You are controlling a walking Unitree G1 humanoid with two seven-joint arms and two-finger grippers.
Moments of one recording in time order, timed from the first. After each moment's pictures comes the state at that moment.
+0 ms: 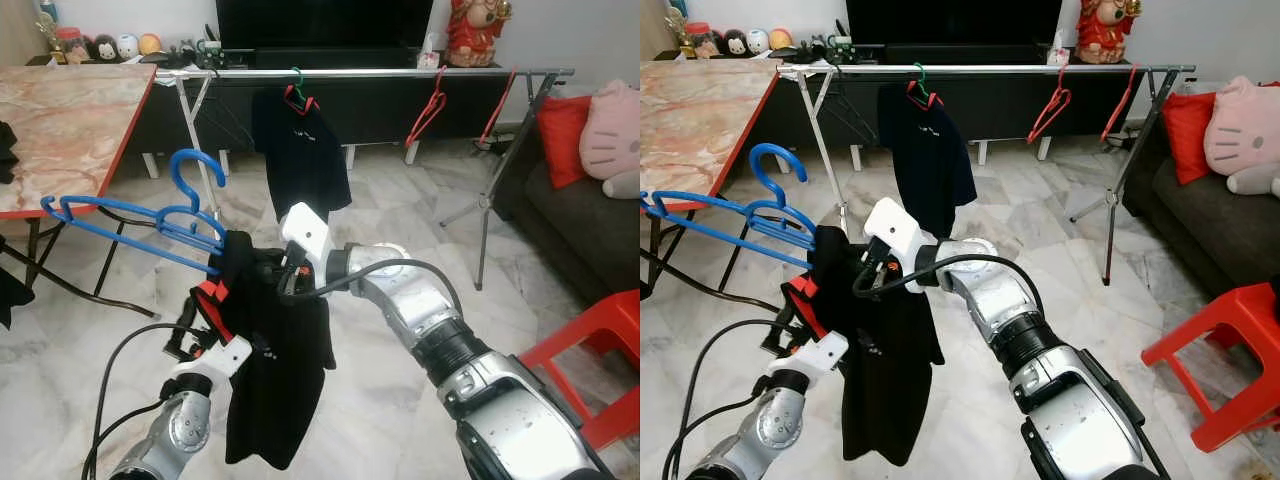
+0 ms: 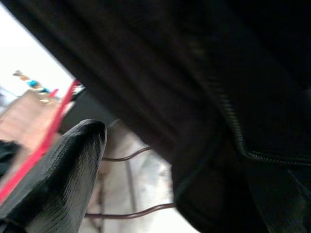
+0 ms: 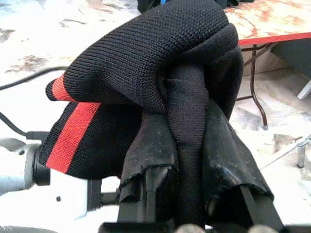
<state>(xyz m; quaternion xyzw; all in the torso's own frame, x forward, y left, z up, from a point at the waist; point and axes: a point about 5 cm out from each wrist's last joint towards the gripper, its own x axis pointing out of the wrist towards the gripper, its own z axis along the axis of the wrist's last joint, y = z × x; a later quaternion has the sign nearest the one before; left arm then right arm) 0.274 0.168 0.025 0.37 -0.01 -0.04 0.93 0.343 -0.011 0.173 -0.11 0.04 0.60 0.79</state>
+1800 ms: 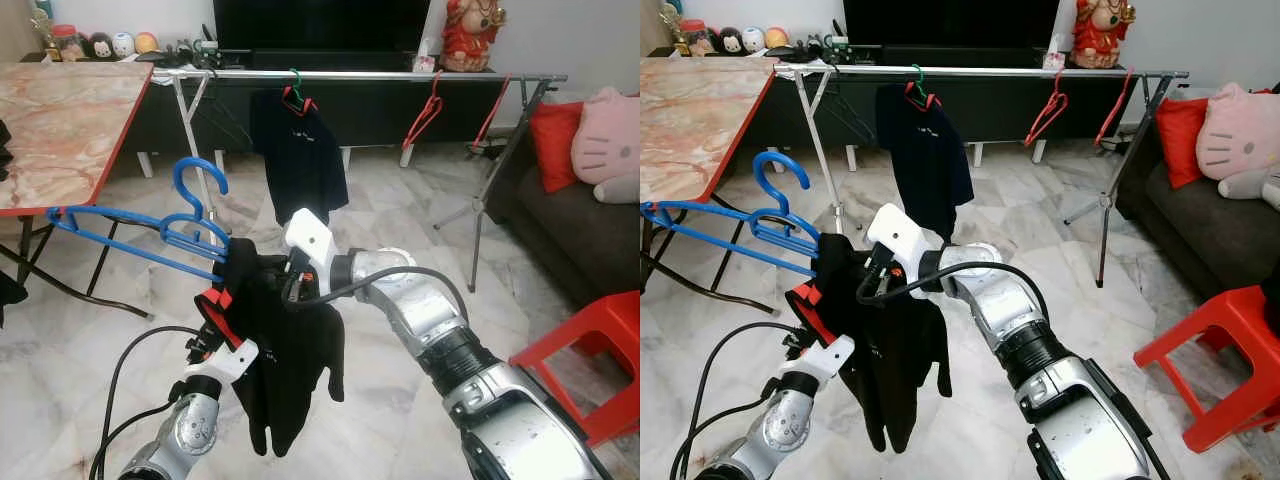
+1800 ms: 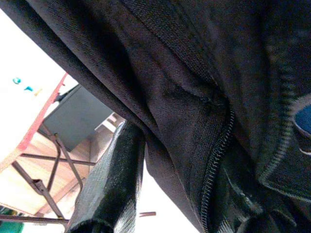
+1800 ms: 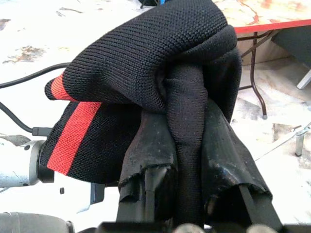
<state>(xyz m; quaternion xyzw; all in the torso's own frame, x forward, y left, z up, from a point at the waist) 0.274 0.162 0.023 0.35 -0.02 -0.05 0.94 0.338 -0.017 0.169 -0.11 0.06 0.60 0.79</state>
